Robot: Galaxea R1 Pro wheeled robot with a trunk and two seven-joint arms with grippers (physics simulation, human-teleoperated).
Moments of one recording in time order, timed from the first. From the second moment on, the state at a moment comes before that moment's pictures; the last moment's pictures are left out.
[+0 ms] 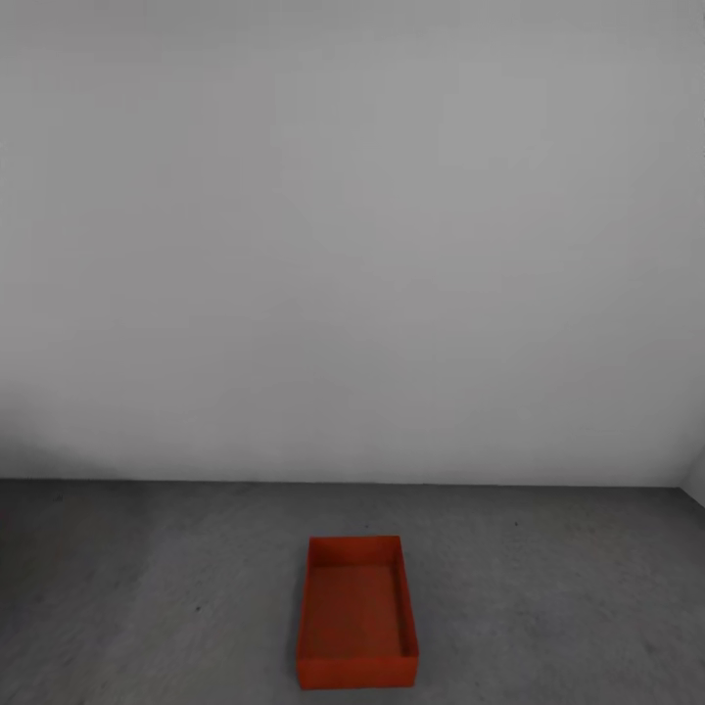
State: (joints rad) left arm -0.36 0.04 -0.04 0.00 0.27 -0.04 0.12; right arm -0.20 0.01 0.31 0.03 -0.22 -0.16 -0.01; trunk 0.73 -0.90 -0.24
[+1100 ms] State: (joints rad) left arm -0.36 0.04 -0.04 -0.01 0.27 -0.04 0.12; right arm -0.20 0.01 0.31 0.03 -0.23 -0.16 -0.02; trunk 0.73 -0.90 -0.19
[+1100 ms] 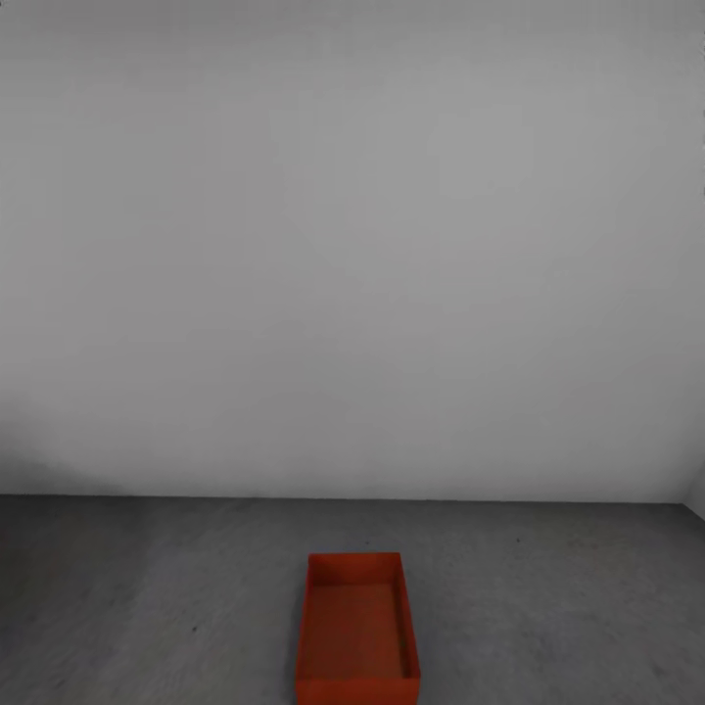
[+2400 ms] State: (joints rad) left arm -0.24 0.03 -0.04 0.00 0.28 -0.04 0.12; right arm -0.20 0.00 0.31 0.03 -0.22 -0.15 -0.03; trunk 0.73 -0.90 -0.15
